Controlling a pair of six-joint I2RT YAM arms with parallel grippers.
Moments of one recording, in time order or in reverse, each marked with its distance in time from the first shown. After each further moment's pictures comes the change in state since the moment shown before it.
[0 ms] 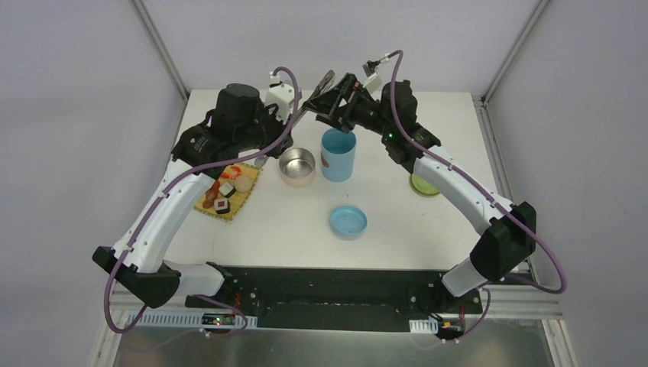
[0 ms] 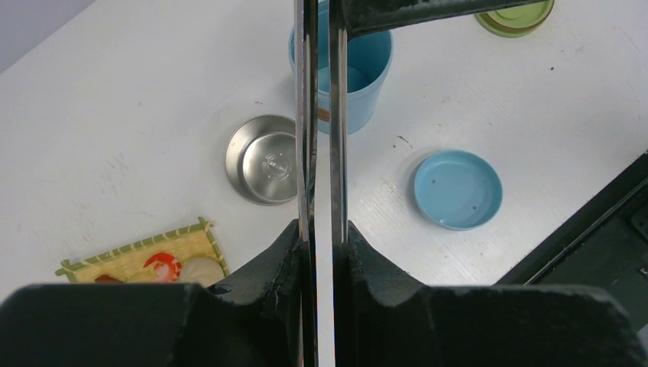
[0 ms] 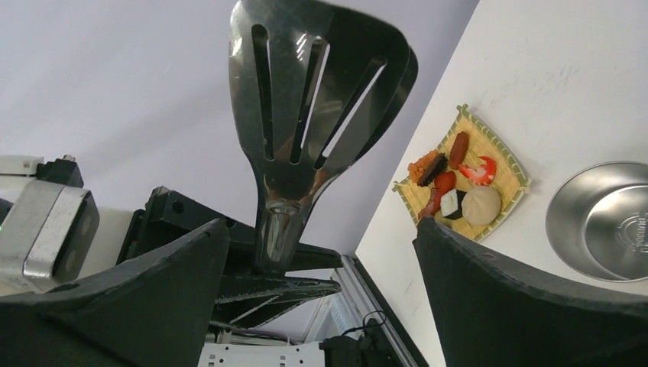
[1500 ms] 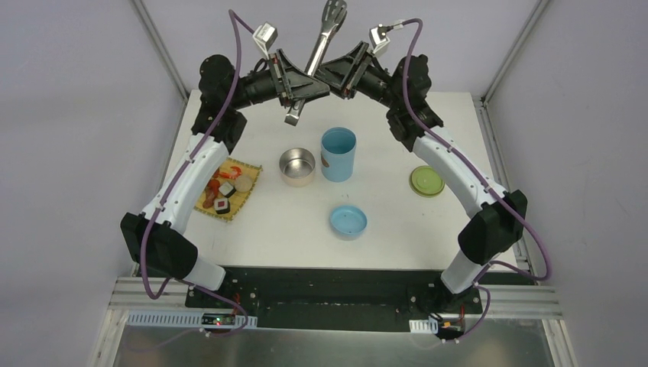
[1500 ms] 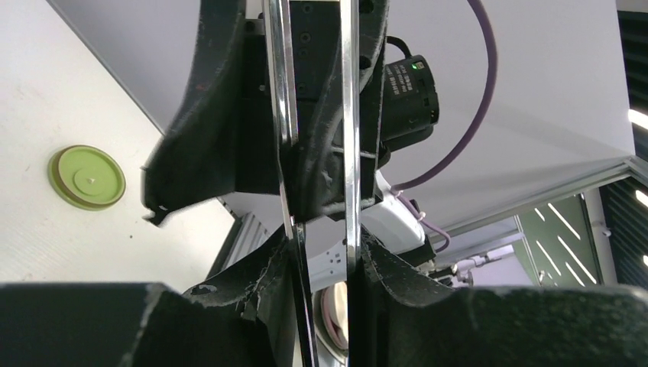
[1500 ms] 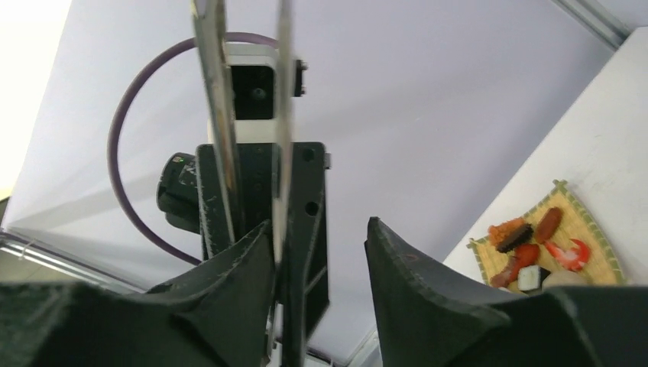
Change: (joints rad) left arm 0.215 0.188 -0.073 1.086 0.793 -1.368; right arm -0.068 0.130 0.233 0.207 -0.142 0.182
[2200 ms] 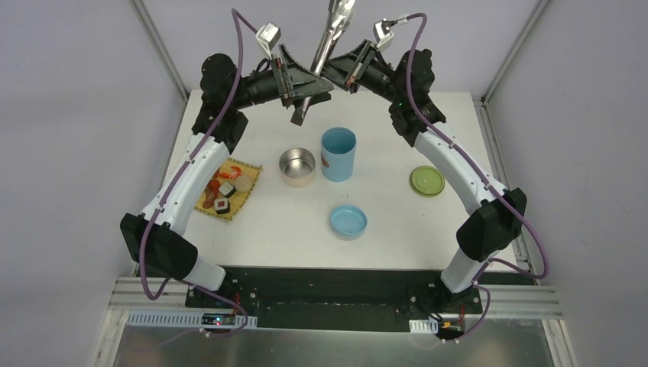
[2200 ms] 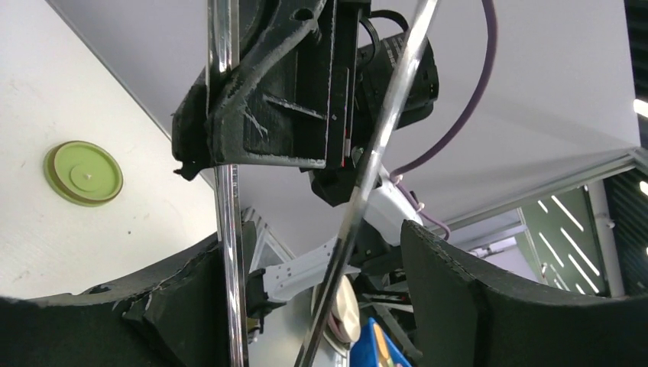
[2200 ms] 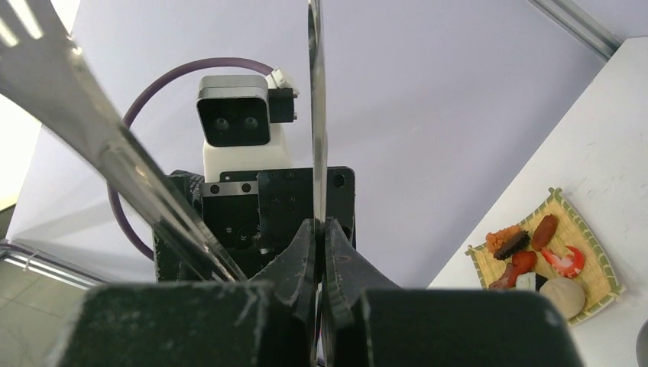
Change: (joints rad) left arm -0.017 -0.010 0.012 -0.036 0.011 0.039; right arm -0.026 0.025 0.049 -0.033 -0.018 0.000
